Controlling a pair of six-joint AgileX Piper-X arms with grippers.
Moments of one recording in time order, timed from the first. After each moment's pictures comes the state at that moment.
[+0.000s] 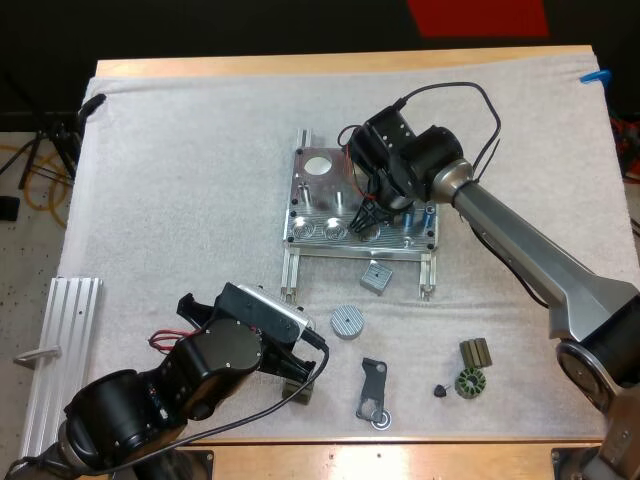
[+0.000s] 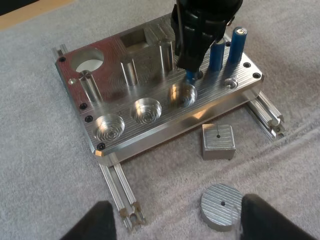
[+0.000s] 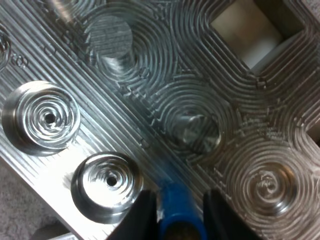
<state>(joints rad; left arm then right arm) -0.98 0.71 -0.88 0.98 -0.37 -2.07 0.64 1.93 -1.68 1.06 0.08 -2.04</state>
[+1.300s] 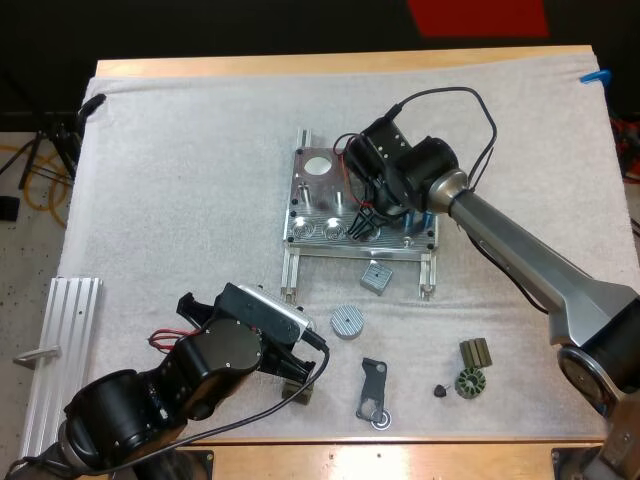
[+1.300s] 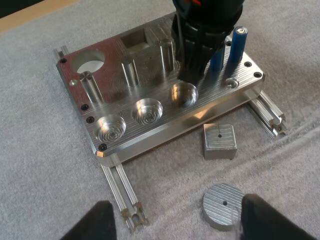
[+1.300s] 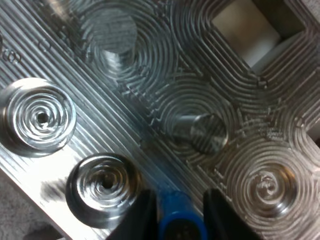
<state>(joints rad) -0.98 0.71 -0.88 0.98 -0.38 -2.06 0.66 1.92 -1.63 1.01 0.14 -2.04</state>
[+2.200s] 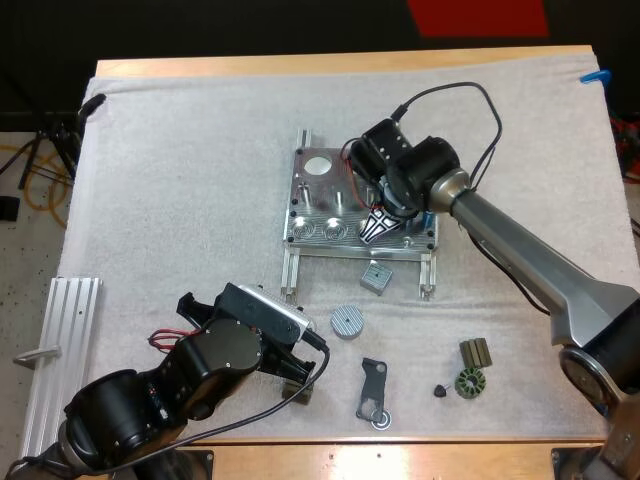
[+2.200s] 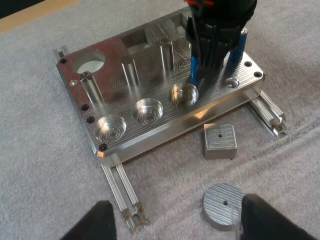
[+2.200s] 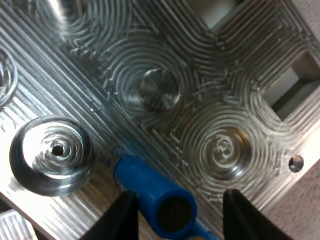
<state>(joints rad) -0.98 0.71 -0.88 0.98 -0.38 -2.06 0.67 1.91 -1.63 1.07 0.24 -2.07</state>
